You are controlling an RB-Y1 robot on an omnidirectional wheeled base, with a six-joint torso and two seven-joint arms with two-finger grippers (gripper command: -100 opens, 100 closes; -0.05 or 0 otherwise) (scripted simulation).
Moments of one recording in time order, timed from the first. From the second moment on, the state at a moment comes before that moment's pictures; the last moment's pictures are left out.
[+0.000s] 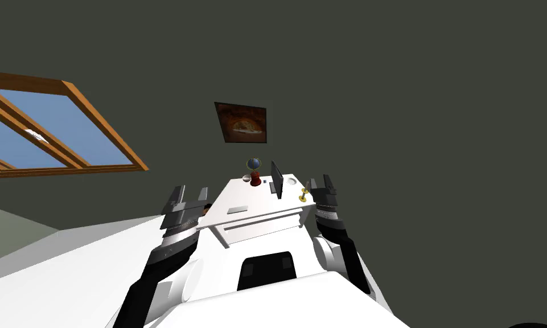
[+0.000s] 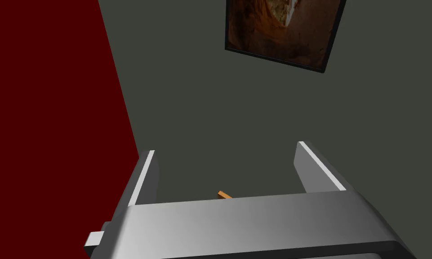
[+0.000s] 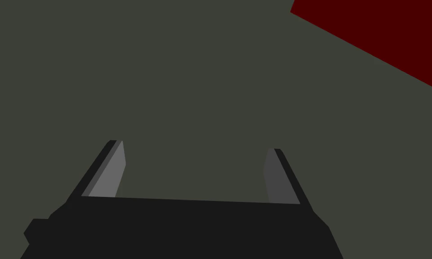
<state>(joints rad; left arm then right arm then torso) 0.55 0.01 0.06 -2.25 0.08 -0.54 0.11 0.54 0.03 0.04 -2.34 -0.03 -0.46 -0.03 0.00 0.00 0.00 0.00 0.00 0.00</state>
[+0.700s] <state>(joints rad) 0.41 0.14 0.06 -2.10 0.07 -0.38 0.09 0.54 0.03 0.04 -2.34 -0.03 -0.46 -0.03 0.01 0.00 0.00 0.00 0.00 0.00</state>
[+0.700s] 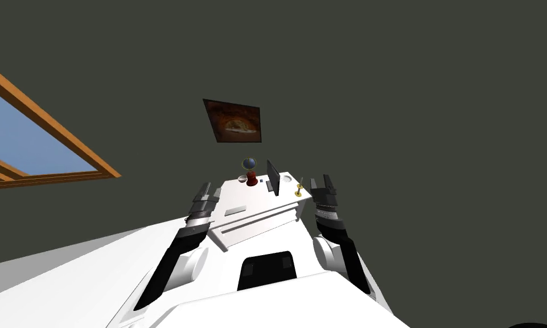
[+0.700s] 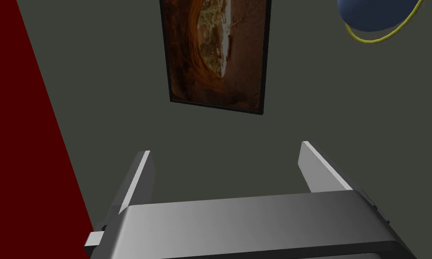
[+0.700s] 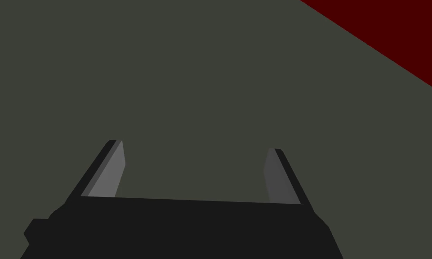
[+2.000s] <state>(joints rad) 0.20 0.19 0.07 -1.81 0.05 -0.05 0.06 0.54 0.03 0.04 -2.34 -0.03 -0.46 -0.03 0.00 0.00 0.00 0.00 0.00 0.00</state>
